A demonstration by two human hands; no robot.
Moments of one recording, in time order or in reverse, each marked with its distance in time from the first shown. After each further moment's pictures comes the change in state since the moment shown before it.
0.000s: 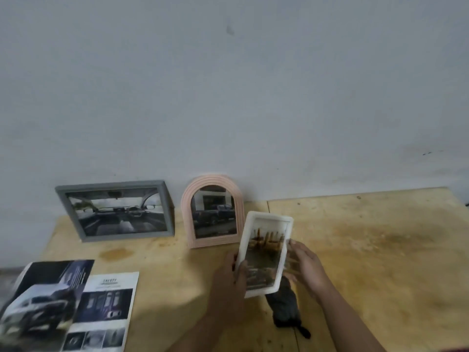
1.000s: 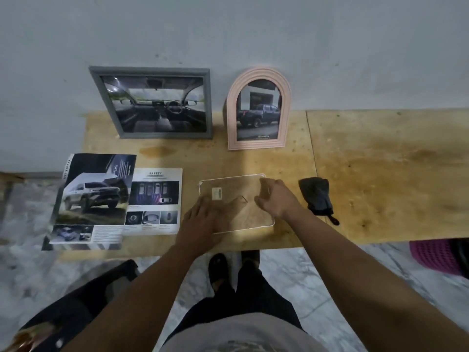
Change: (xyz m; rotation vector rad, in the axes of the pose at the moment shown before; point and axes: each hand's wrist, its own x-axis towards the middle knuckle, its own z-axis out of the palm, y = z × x) left_hand -0.094 -0.176 -0.159 0.893 -0.383 0.117; right_hand -0.055 0.088 0.166 -1.163 -0.228 -0.126
